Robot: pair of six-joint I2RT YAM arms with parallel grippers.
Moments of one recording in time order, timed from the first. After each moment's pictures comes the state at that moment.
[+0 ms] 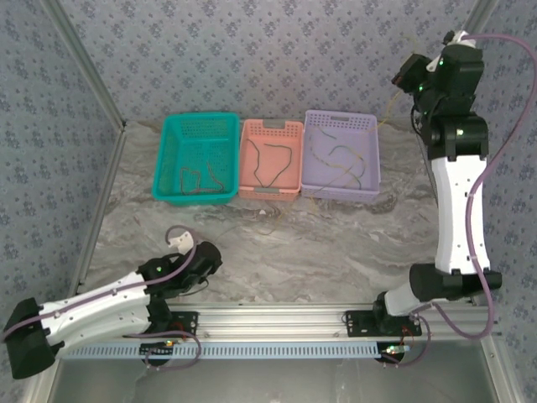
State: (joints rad) left arm -1.04 0.74 0.42 -0.59 -0.45 -1.49; right arm 0.01 1.52 2.09 -0.71 0.04 0.51
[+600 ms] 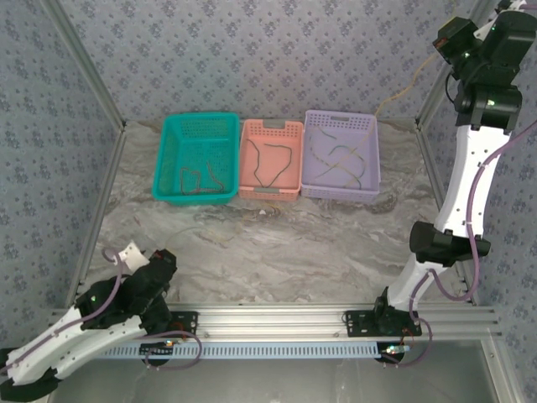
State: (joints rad) left arm -1.05 0.18 0.52 -1.12 -0.73 -1.50; right arm -0.23 1.81 2.53 -0.73 -0.24 0.70
